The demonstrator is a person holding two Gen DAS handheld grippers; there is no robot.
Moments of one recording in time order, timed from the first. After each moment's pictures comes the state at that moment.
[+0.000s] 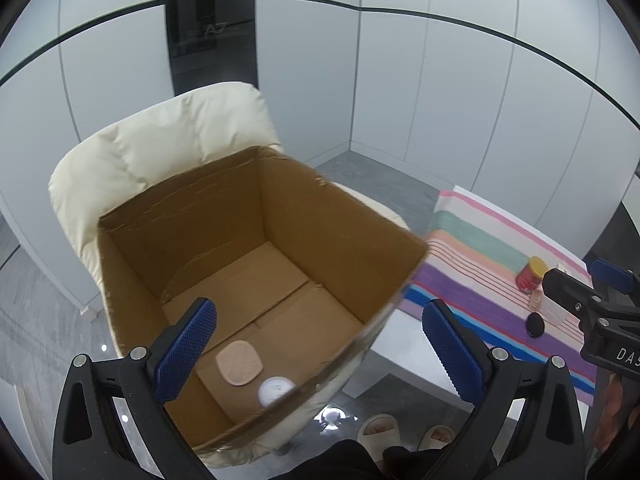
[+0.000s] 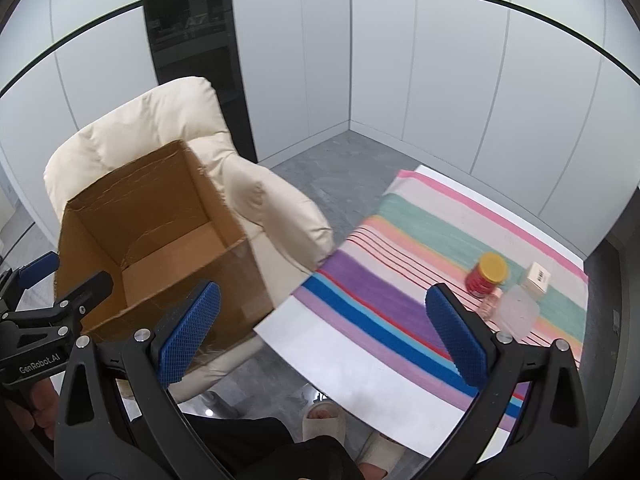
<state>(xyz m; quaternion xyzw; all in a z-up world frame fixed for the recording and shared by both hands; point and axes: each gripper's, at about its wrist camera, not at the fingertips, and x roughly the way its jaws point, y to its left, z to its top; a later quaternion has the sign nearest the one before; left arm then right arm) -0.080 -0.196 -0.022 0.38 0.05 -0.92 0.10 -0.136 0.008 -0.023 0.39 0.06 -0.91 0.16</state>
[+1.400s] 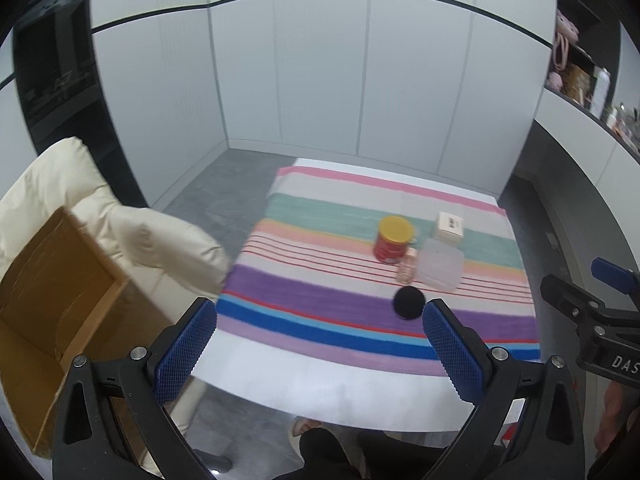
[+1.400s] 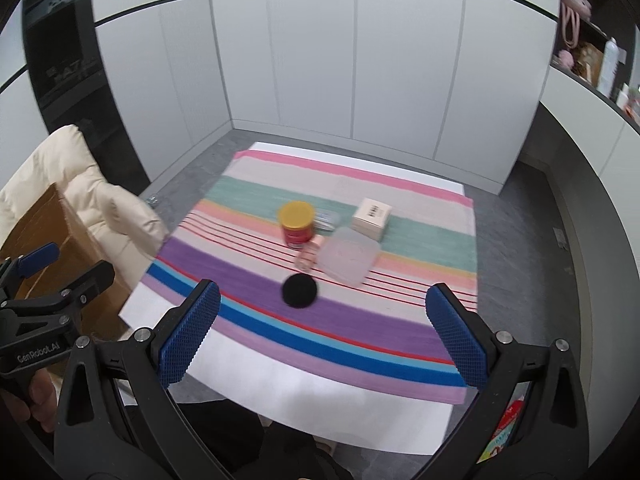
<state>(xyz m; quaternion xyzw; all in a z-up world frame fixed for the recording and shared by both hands) -0.142 0.038 -0.034 0.40 -0.03 -0.91 -0.08 -0.122 0.245 -0.034 0.41 -0.02 -0.91 -0.02</state>
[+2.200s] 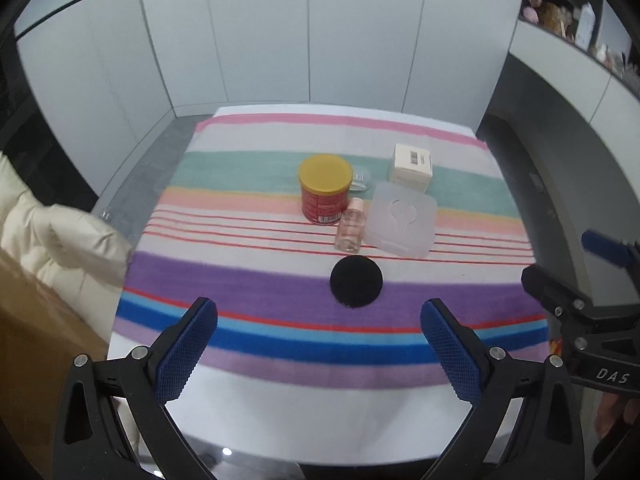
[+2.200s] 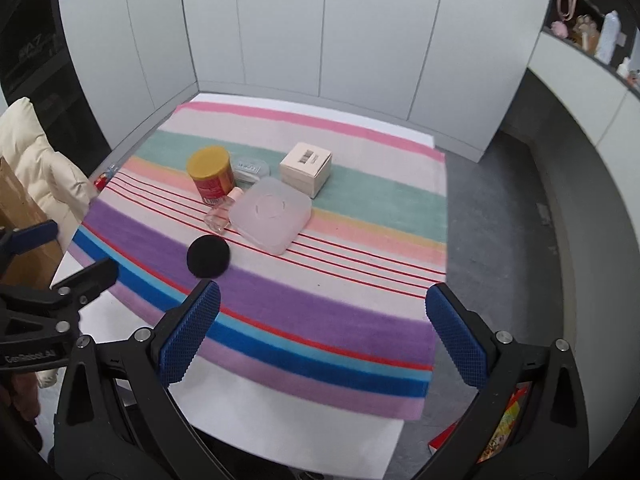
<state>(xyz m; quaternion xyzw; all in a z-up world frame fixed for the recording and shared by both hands) -0.204 0.138 -0.132 0.48 -0.08 -0.86 -0.14 -0.165 0.316 -0.122 0.47 0.00 -0.88 -0.04</state>
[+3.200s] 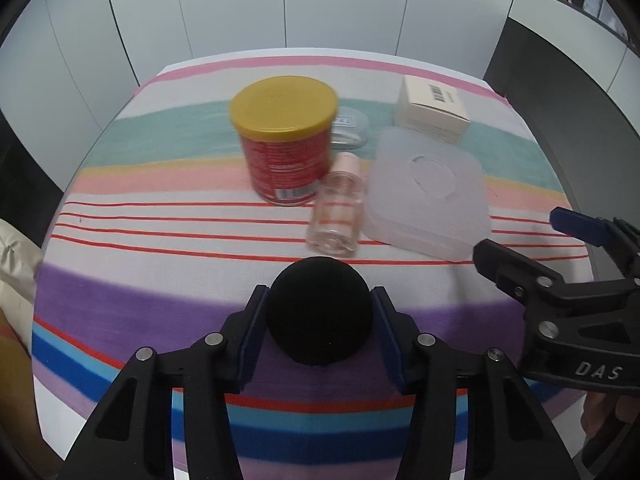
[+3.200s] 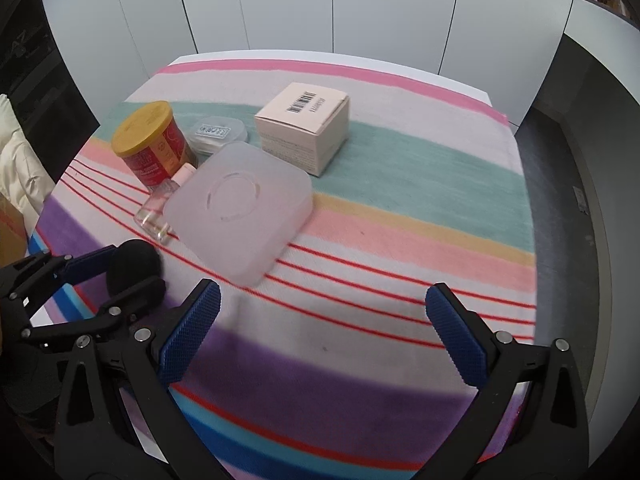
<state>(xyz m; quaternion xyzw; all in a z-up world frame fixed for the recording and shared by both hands) -0.268 0.172 -0.243 0.51 -0.09 -0.84 -0.17 -0.248 0.329 -0.234 0.50 -0.03 -0.86 -0.02</state>
